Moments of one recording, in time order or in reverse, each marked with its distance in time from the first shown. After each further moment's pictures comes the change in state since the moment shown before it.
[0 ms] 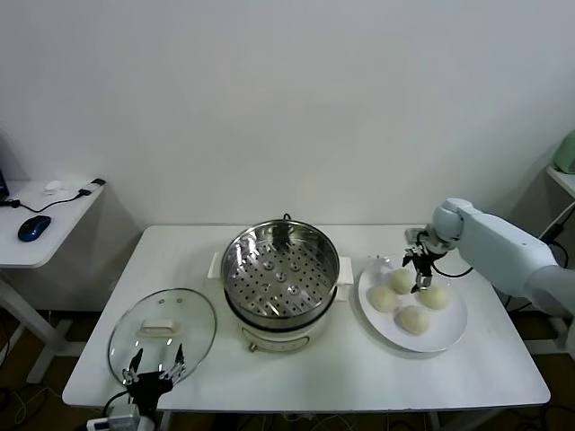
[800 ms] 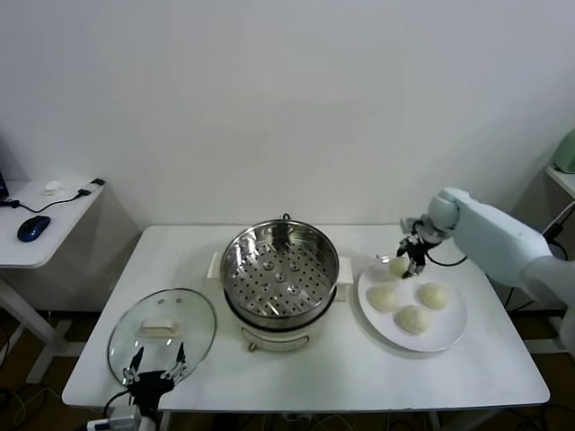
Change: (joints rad) left arm 0.014 -0.007 0.014 -0.030 0.016 -0.004 -0.003; right arm 0.302 -0.020 -0.191 0.183 0.187 0.047 -0.057
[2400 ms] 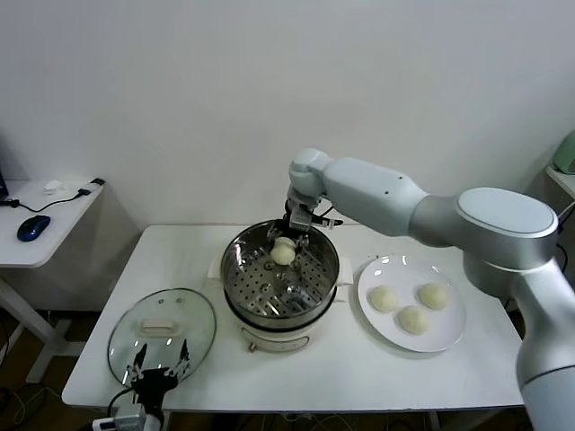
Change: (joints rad) left arm -0.015 -0.004 0.014 0.016 0.003 -0.024 -0.023; right arm 0.009 0.475 -0.060 -0.044 -0.400 0.709 0.131
